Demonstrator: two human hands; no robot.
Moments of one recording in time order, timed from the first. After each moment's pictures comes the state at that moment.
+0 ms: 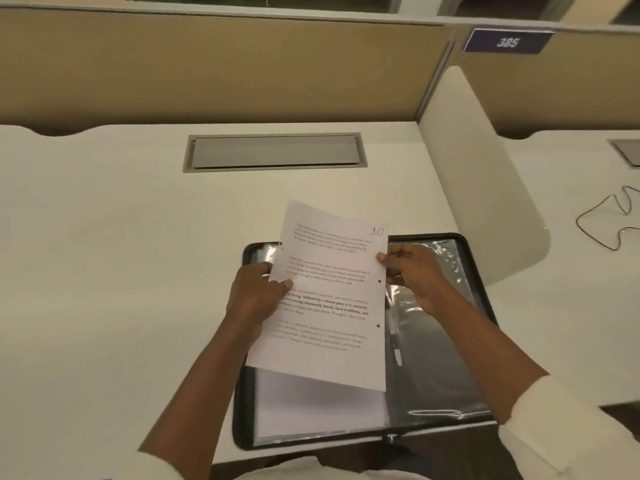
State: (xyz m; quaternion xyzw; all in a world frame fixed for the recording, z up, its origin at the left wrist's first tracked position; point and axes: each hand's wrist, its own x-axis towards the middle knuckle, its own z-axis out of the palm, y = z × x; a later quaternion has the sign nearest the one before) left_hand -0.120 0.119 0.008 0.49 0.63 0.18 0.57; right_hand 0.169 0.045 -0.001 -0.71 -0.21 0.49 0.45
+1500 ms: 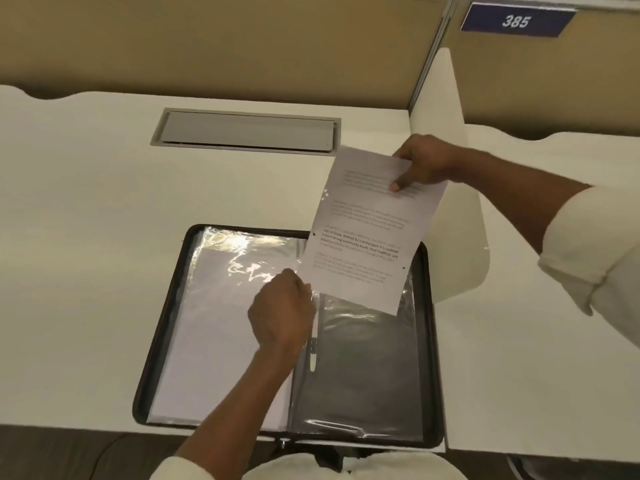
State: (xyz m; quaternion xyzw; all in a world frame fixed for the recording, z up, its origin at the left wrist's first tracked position) left_hand 0.075 0.017 -0.002 0.64 0.73 0.10 0.22; right_hand 0.382 0.191 0.091 -0.68 -0.68 0.28 -0.03
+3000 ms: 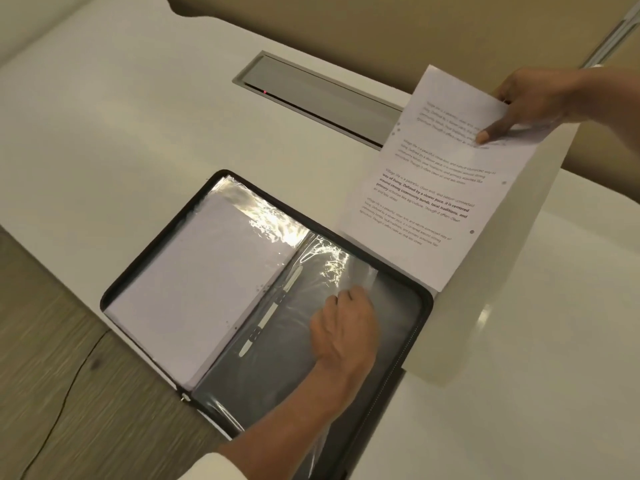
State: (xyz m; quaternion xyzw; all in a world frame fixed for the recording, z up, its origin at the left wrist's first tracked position) left_hand 0.280 0.008 -0.037 0.60 0.80 0.07 0.02; right_hand 0.463 0.370 0.105 -0.60 -0.74 0.30 -0.10
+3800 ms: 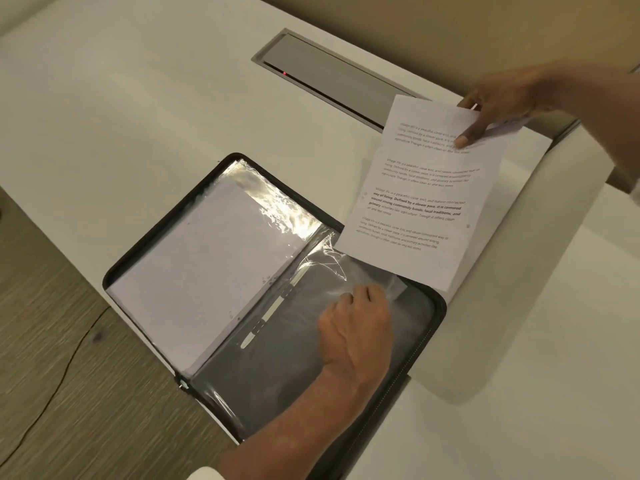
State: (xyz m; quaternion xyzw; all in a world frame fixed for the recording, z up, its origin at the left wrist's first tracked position) left_hand 0.281 0.009 -0.032 0.60 0.80 0.07 0.00; right_hand 0.394 0.397 0.072 -0.53 -0.75 0.36 -0.16
